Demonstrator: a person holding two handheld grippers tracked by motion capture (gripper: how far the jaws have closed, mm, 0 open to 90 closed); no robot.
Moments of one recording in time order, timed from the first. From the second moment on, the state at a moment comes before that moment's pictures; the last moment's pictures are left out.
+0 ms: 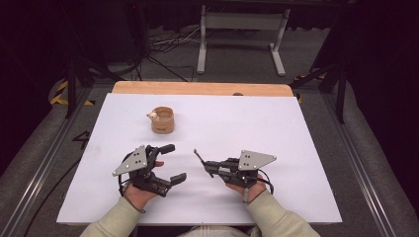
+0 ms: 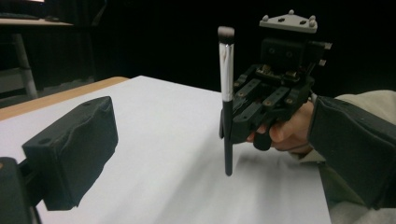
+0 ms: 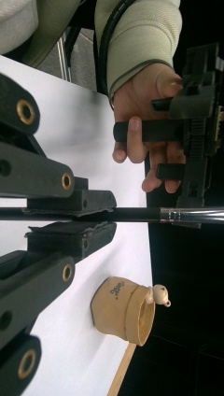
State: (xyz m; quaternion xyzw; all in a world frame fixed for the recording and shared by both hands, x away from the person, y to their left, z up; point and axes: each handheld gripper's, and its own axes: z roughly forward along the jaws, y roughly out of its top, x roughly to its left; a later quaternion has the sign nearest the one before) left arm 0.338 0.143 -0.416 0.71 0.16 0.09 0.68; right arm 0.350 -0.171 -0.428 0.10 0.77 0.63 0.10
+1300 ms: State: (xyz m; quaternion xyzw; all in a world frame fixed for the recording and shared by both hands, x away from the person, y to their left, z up) left arm 0.346 0.108 -0.408 0.72 0.14 0.05 0.68; right arm 0.350 -0.171 -0.430 0.10 0.77 0.62 0.11
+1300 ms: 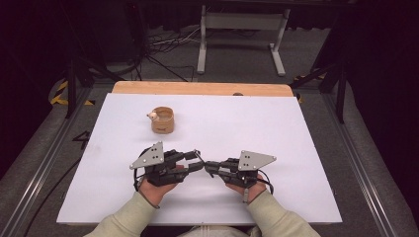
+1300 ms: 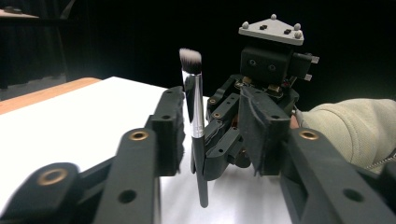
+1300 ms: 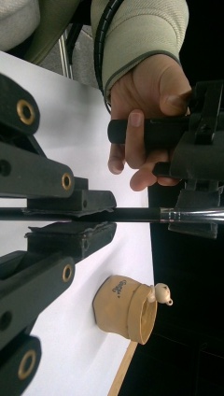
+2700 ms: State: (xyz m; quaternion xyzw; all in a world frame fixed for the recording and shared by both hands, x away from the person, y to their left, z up) left arm 0.345 0.110 -0.410 0.73 0.16 0.05 0.67; right arm 0.349 -0.169 -0.430 0.09 0.77 0.62 0.11
